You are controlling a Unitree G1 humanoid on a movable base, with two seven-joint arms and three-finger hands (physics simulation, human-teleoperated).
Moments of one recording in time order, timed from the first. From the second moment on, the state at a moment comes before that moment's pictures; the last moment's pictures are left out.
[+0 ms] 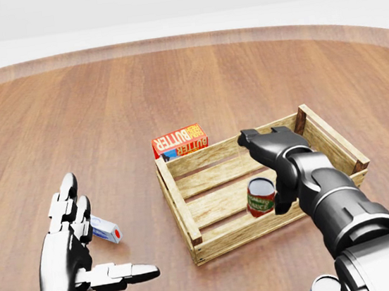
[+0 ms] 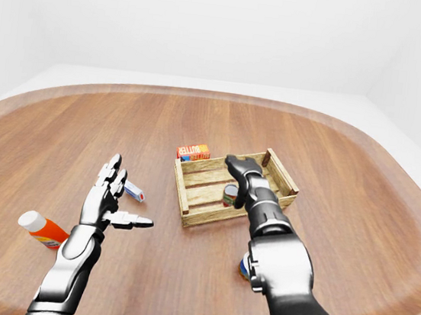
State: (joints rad) left arm -0.01 0.02 0.04 0.01 -0.03 0.00 -0.04; right arm -1.01 -0.20 0.02 1.39 -1.23 -0.09 0.08
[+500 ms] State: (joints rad) left arm -0.01 0.02 0.04 0.01 -0.03 0.00 -0.04; right arm -1.01 -0.20 0.02 1.39 -1.23 -0.09 0.06
